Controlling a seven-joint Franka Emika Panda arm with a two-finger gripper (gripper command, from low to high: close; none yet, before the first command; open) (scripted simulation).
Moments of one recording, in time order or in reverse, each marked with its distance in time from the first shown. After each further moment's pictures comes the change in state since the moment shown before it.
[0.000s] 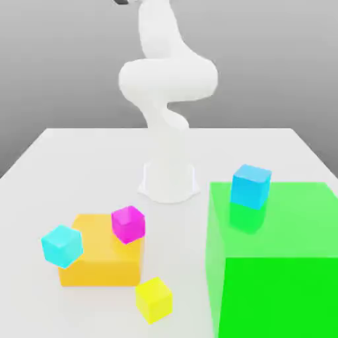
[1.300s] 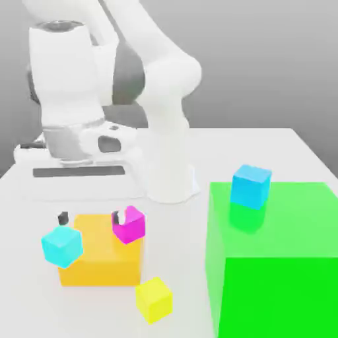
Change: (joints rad) arm 1.010 0.269 -1.142 -0.149 -0.661 0.207 -1.748
